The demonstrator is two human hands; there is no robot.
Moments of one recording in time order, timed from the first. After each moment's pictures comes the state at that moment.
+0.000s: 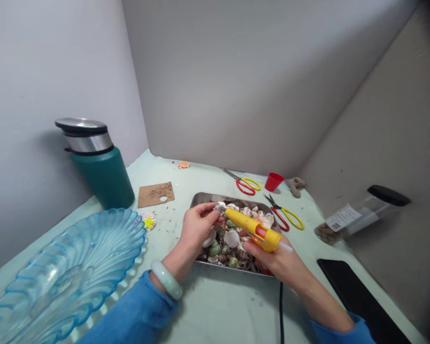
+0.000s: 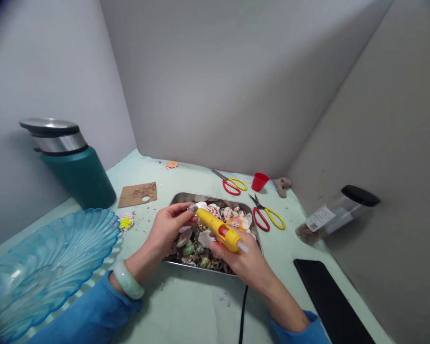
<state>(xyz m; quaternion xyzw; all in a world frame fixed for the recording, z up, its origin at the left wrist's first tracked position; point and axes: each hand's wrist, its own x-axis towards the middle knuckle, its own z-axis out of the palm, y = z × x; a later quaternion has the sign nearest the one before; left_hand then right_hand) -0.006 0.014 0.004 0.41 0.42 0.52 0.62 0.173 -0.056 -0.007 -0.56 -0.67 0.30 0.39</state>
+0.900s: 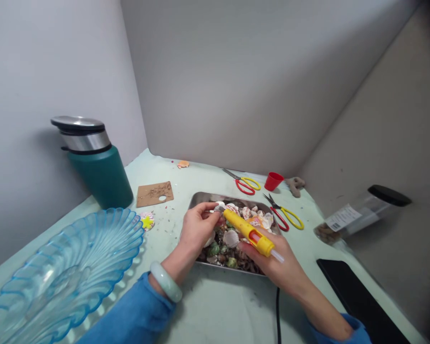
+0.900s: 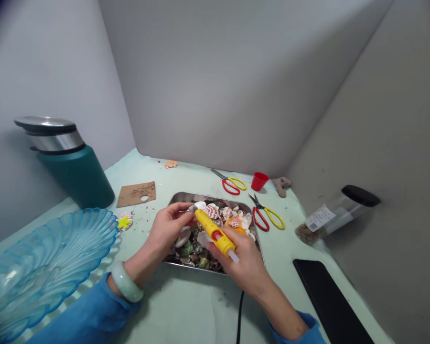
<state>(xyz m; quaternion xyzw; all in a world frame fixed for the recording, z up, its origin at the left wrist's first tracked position) -0.003 0.018 -0.007 0.47 0.45 0.51 0.57 0.168 -0.062 -0.006 -0.57 -0.71 0.22 0.35</state>
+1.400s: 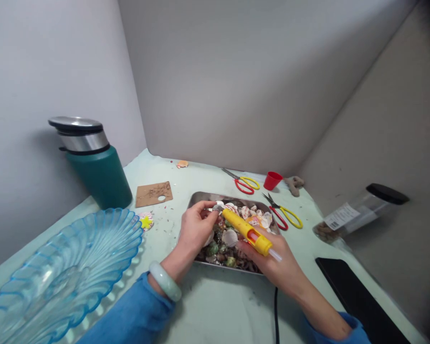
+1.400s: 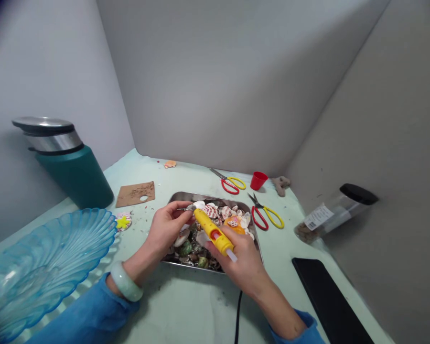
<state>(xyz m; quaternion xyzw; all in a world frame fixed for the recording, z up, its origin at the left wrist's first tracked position) -0.005 0.020 -0.014 0.54 0.47 0.50 0.49 0.169 -0.061 -0.011 -0.57 -0.71 0.21 0.35</state>
